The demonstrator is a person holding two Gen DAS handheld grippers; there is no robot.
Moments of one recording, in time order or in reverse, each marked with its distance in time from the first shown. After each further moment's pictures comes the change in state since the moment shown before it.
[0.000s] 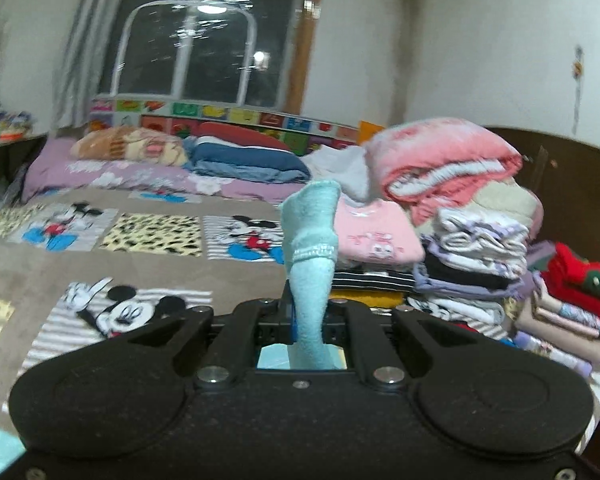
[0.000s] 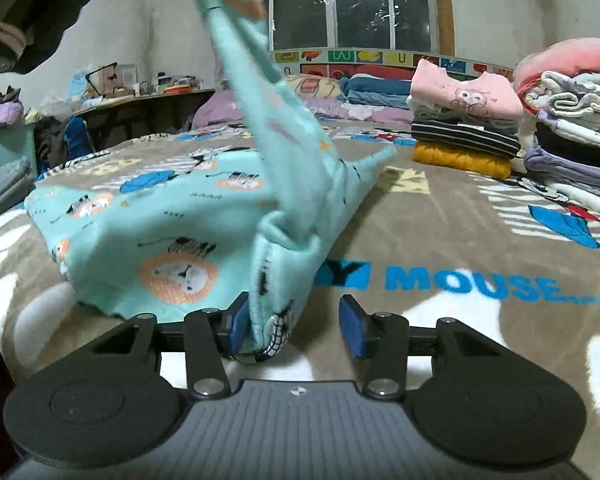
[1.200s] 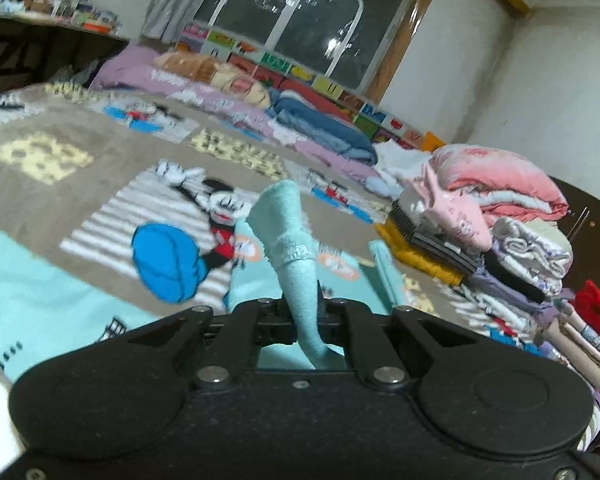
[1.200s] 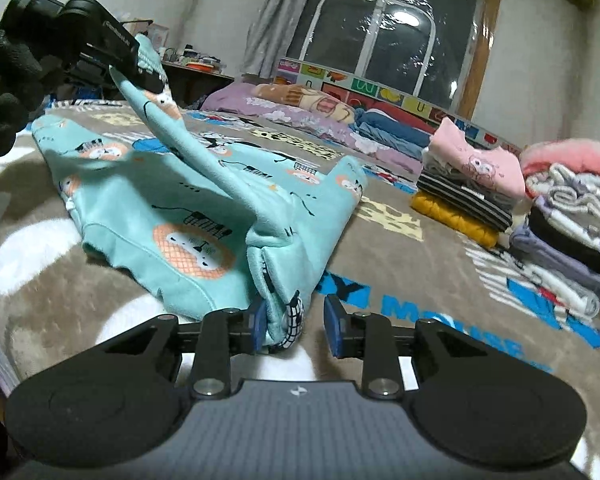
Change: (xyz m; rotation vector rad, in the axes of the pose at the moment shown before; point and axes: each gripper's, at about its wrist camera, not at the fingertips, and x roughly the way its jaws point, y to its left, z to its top) left arm -0.033 0.141 -0.112 -0.295 0.058 0.053; right arm -0.008 0.042 -0.010 -0.305 -0.034 -0.119
